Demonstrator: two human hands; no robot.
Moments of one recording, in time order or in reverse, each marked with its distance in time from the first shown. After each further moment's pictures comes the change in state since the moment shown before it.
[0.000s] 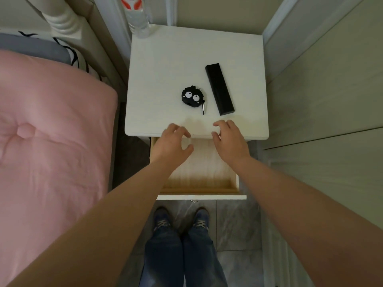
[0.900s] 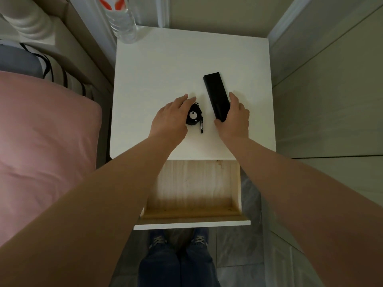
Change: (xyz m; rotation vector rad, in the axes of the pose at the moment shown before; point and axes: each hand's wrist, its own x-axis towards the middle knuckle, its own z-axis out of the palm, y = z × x) left_hand 0.138 0.002 -0.010 0.213 0.012 0.163; right_hand 0.123 0.009 0.006 0.057 0.076 0.283
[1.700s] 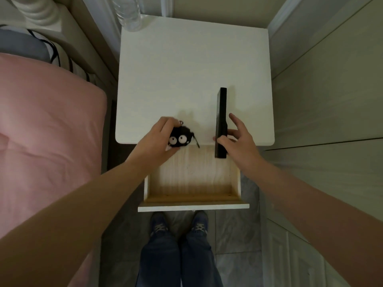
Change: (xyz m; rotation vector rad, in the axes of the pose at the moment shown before) left_hand -0.104 -0.032 0.005 -0.258 0.000 0.175; right_hand -0.102 0.027 -0.030 0.765 -0.371 0.233
